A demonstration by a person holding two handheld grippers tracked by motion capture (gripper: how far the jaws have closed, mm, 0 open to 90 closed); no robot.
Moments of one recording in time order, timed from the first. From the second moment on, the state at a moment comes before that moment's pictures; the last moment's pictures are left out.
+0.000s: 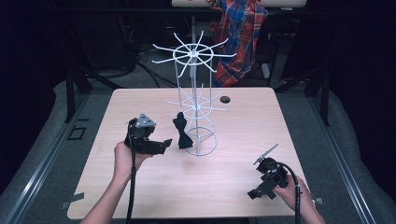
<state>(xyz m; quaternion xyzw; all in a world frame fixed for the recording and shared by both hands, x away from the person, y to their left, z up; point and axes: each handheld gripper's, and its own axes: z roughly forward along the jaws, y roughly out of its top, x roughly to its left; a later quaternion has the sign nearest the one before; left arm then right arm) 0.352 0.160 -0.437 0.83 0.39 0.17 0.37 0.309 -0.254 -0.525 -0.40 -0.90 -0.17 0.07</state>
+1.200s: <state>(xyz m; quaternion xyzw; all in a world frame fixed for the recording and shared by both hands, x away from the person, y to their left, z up) 0.312 0.221 -0.493 0.84 0.45 0.14 0.28 0.308 -0.251 -0.525 -0.39 -0.90 -0.16 0.07</state>
